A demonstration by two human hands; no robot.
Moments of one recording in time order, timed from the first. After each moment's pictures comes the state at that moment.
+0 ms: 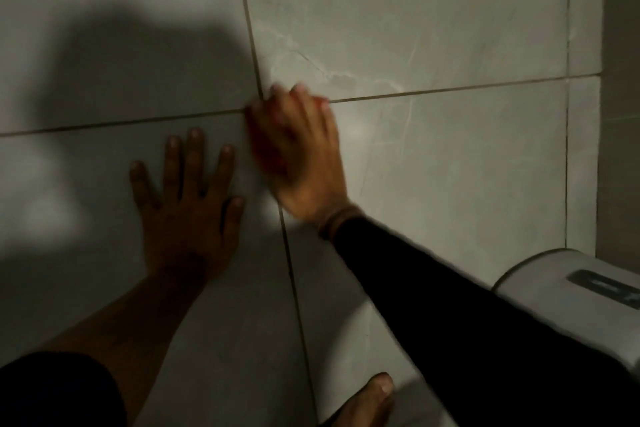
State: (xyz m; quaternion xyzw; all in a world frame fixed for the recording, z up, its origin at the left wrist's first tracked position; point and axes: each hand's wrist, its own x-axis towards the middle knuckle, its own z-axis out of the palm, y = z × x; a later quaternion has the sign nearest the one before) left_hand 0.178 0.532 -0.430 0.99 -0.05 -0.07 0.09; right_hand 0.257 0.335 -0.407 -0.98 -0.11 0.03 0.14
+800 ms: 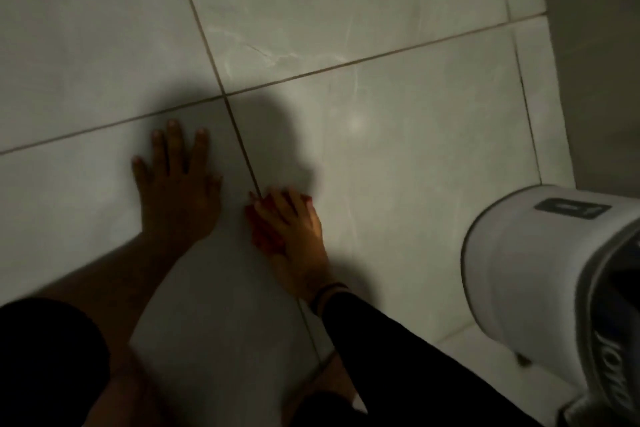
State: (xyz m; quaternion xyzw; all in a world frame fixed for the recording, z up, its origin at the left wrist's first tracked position) left_hand 0.186 0.524 -0.384 0.98 -0.06 -0.19 0.07; right_hand 0.083 0.325 -0.354 -0.92 -0.01 0.18 0.34
